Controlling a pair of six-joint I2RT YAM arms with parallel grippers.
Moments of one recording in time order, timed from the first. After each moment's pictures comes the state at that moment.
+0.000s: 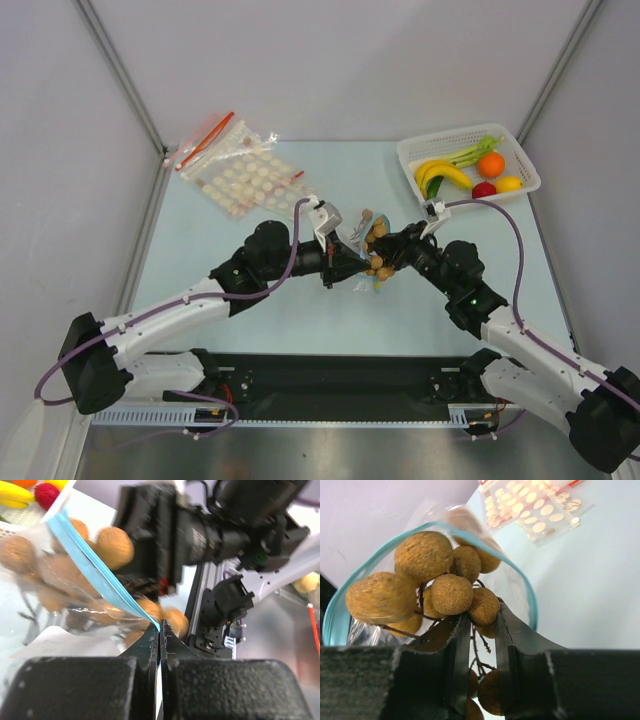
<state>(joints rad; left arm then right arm) -0.90 1.16 0.86 0.22 0.42 -0.33 0.63 0.89 0.51 0.39 -0.13 0.56</state>
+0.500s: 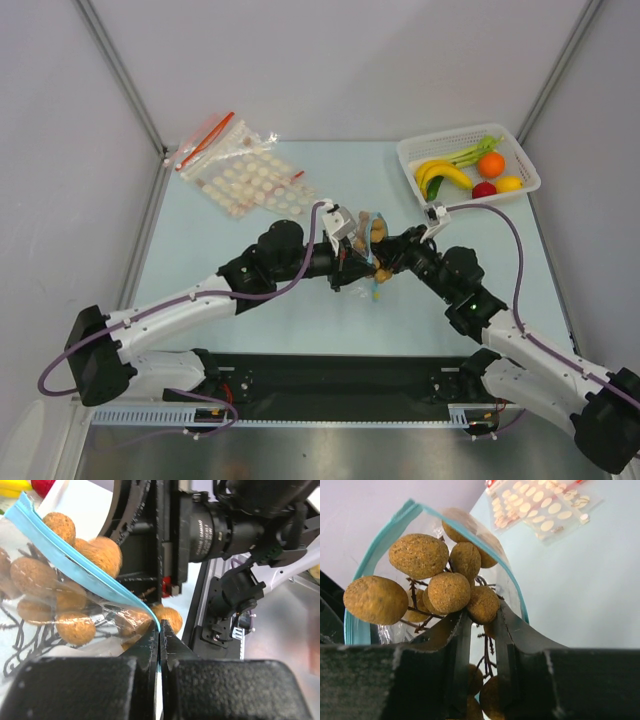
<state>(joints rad) -0.96 1.21 0.92 0.13 0.37 -0.25 0.63 0.86 0.48 0.42 -0.11 0.65</state>
